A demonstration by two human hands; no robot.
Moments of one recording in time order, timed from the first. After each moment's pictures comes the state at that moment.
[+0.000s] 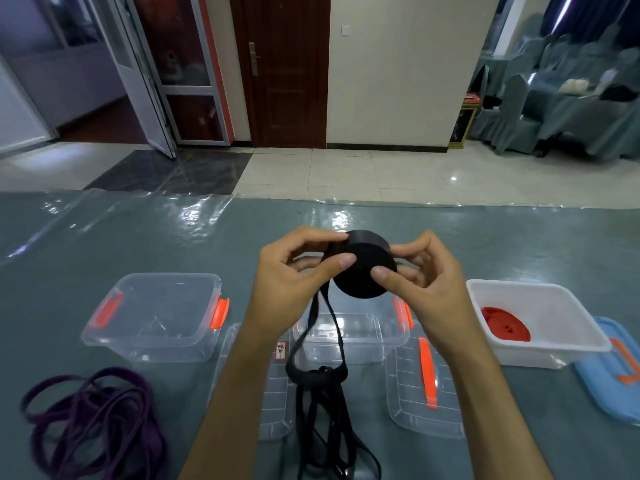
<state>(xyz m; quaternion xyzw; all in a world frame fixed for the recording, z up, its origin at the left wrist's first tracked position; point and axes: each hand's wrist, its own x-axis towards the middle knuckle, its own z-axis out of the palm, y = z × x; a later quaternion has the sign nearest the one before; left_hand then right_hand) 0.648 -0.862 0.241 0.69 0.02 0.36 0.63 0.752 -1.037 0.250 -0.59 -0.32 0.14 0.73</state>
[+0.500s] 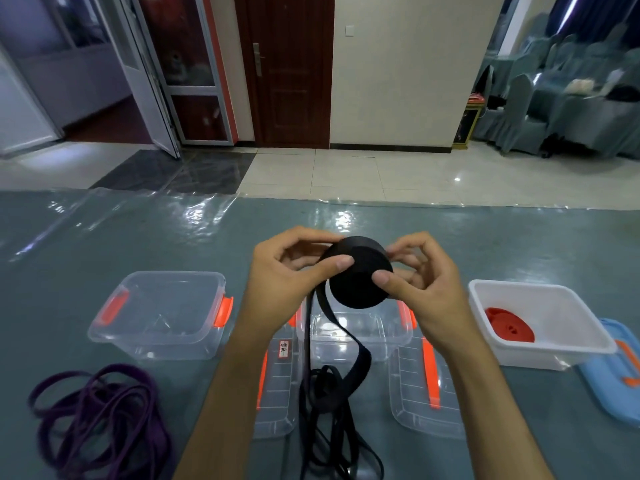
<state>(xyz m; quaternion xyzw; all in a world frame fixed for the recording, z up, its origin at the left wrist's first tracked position) 0.641 -0.856 0.242 0.67 0.02 0.36 0.65 0.756 -1.033 0.243 -0.57 -0.36 0.16 0.72</state>
